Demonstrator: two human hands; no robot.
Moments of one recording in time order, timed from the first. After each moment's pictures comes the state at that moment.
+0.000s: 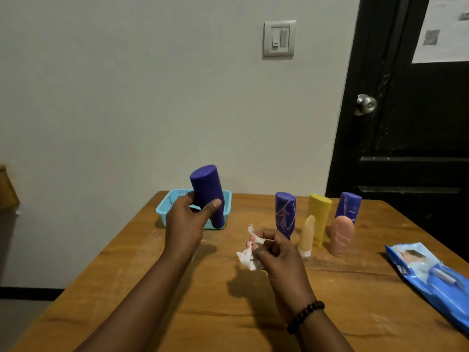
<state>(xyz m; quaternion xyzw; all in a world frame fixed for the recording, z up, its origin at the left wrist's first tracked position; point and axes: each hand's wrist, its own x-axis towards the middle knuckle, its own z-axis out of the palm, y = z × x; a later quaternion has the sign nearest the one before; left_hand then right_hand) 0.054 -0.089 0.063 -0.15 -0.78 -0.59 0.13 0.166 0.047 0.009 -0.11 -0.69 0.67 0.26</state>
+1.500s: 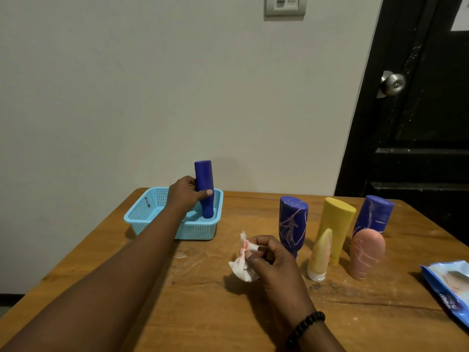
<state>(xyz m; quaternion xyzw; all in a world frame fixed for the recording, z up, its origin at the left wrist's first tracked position) -0.154 -0.016 0.025 -0.16 -0.88 -0.45 0.03 0.090 0.090 -0.018 -0.15 -0.68 0.69 0.19</state>
